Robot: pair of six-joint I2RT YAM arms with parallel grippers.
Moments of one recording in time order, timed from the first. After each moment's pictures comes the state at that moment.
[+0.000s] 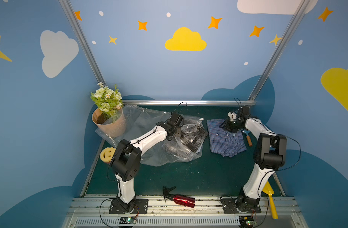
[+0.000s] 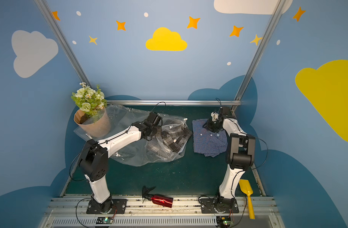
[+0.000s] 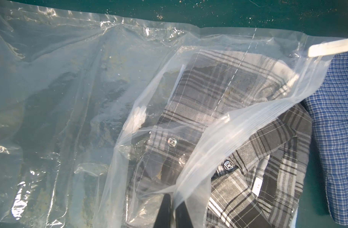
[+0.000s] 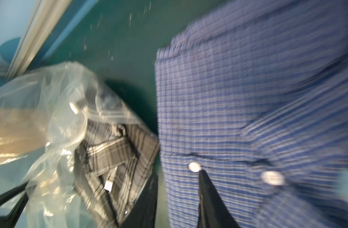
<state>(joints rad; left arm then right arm) -0.59 1.85 1.47 -0.56 -0.24 -0.47 -0.03 1.94 1.44 -0.62 -0.56 0.29</state>
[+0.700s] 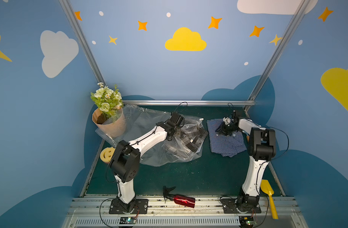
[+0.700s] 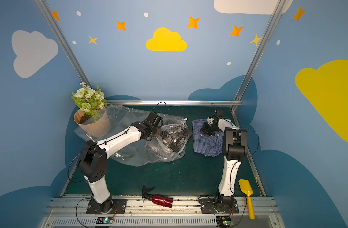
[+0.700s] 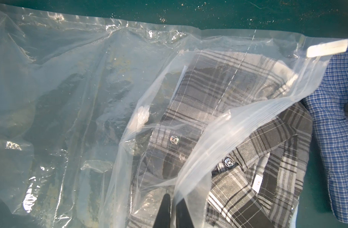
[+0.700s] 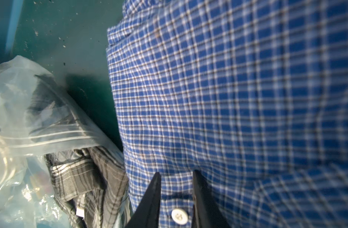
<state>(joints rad) -0.61 1.84 1.47 -0.59 -0.26 -0.47 -0.03 2.17 1.59 -0.64 -0.52 0.27</state>
